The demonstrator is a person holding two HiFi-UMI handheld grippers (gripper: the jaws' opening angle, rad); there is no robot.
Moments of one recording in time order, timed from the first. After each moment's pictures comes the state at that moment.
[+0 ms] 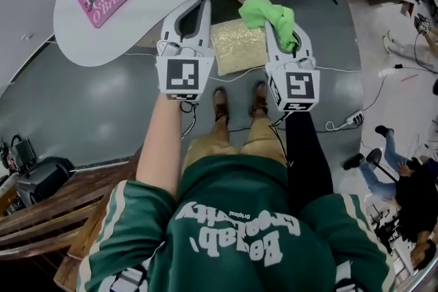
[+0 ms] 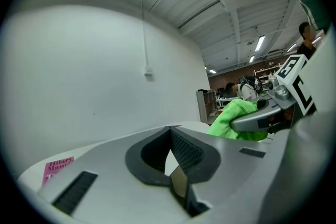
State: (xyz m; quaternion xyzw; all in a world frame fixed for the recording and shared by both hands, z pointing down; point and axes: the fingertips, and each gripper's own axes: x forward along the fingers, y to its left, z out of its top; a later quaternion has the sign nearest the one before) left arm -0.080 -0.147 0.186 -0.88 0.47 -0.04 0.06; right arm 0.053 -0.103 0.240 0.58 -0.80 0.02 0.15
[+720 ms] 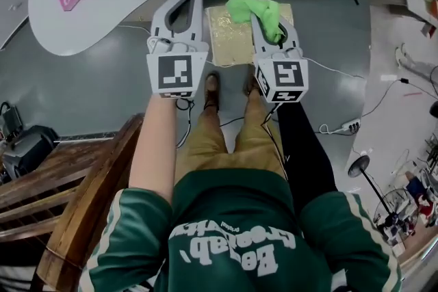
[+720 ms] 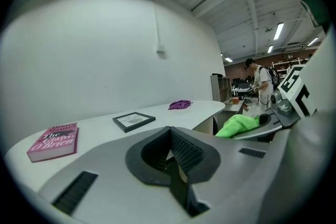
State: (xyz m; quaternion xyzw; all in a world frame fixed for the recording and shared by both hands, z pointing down) left arm -0.088 -0.186 0.314 -0.84 0.54 -0.08 0.01; right arm 0.037 -0.151 0.398 0.51 -0.84 0.13 0.17
